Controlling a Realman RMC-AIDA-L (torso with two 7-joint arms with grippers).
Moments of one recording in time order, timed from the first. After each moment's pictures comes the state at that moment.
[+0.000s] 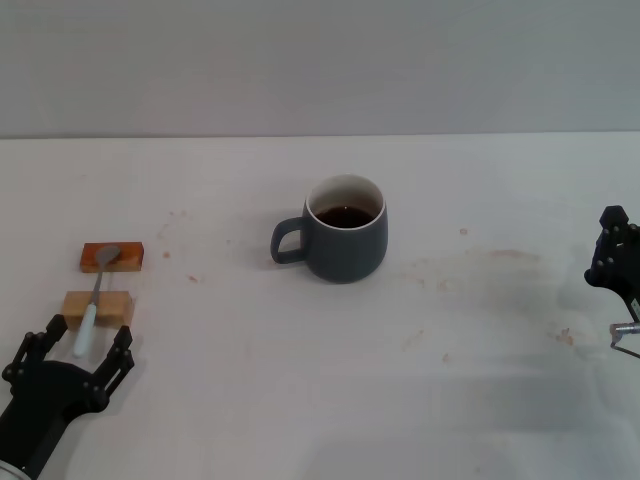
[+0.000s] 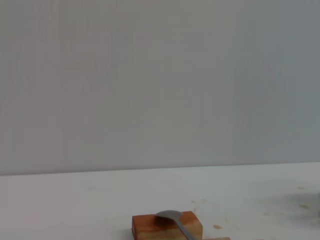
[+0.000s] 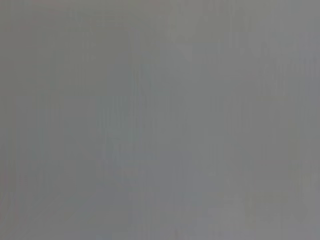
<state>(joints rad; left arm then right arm) -0.07 -2.08 -0.82 -0.30 2.57 1.16 -0.14 0.35 2.08 0.48 0.32 -1.89 -1.16 -0.05</state>
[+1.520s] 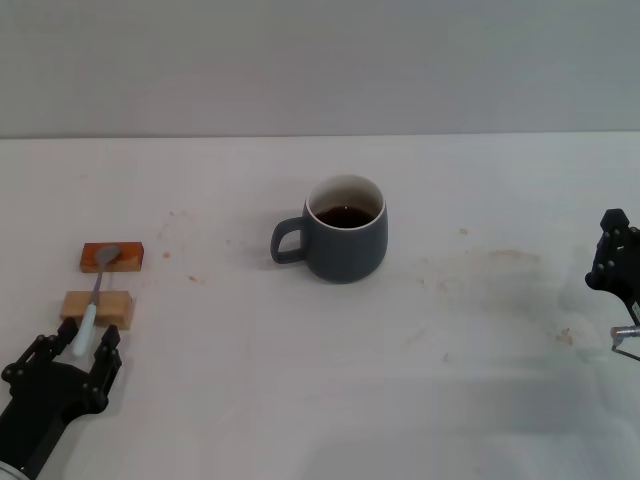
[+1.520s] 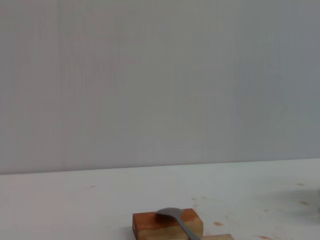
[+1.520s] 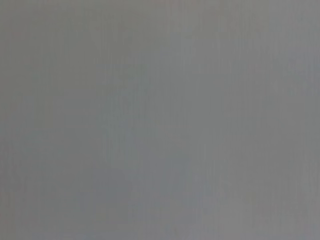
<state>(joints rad) -0.07 -2.07 -0.82 -0.29 2.57 1.16 -0.14 0.35 2.08 0.48 0.32 -1.89 -1.16 -0.05</state>
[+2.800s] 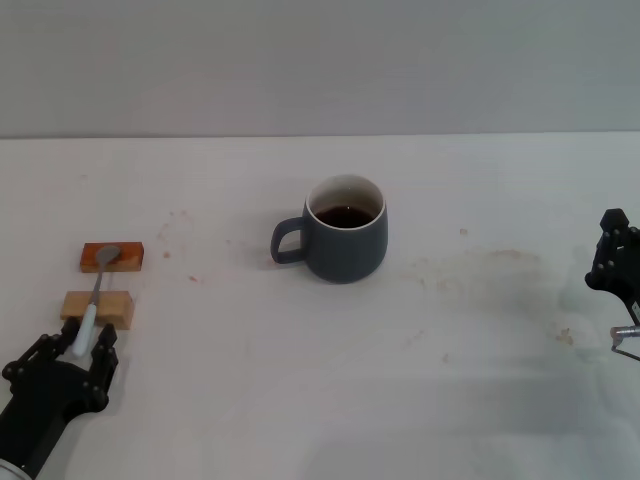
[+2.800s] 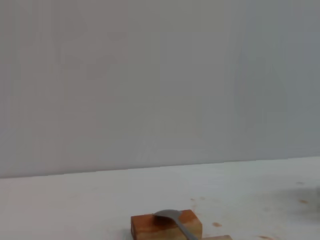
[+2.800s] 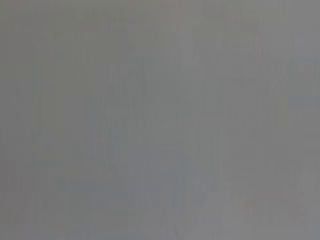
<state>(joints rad) -0.08 -2.07 -0.82 -0.29 2.58 1.16 -0.14 0.35 2.08 0.48 0.32 -1.89 -1.16 -0.05</state>
